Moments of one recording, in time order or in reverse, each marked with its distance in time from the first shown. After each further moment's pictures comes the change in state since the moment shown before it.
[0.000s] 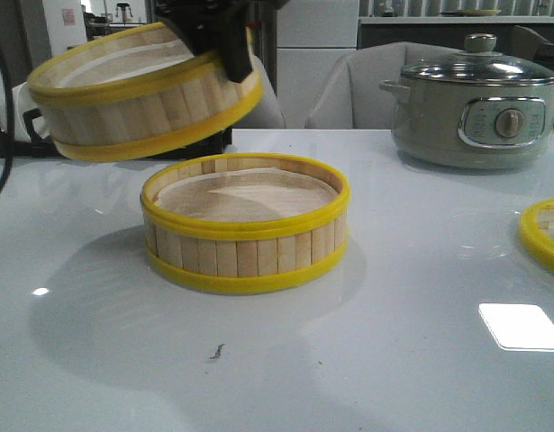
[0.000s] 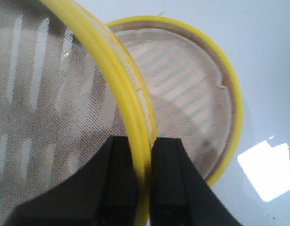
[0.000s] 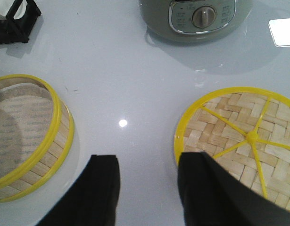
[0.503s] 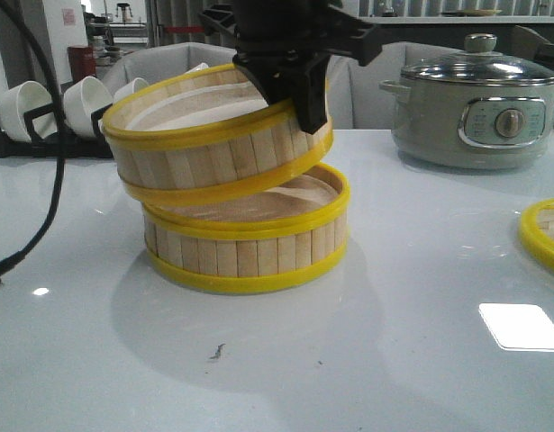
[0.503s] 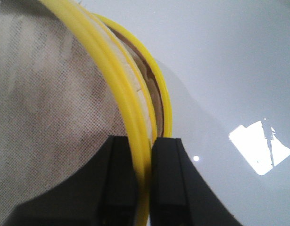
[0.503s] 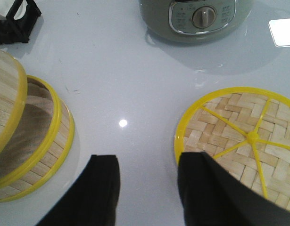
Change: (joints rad) left arm -0.127 0.078 0.000 -0.026 -0.025 0.000; right arm 0.000 0.000 0.000 0.000 0.000 0.000
